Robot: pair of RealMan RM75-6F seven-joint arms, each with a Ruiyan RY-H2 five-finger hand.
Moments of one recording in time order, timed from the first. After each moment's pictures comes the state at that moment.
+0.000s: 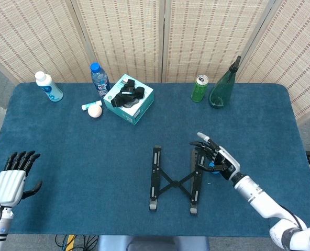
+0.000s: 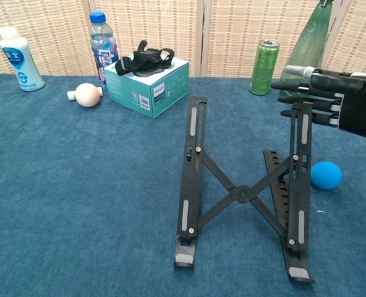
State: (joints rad) left arm -0.17 -1.15 -0.06 -1.66 1.45 1.42 0.17; right arm 0.54 -1.23 0.09 -1.59 -1.58 0.93 1.65
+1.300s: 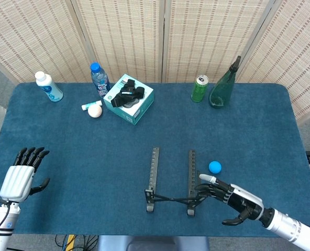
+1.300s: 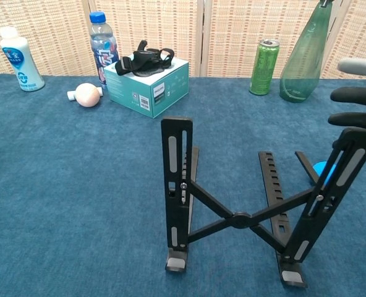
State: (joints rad) left arm -0.21 -1.15 -0.07 -1.71 1.45 1.38 0.20; right arm 0.55 -1.02 -0.34 -1.56 -2.10 1.49 1.92
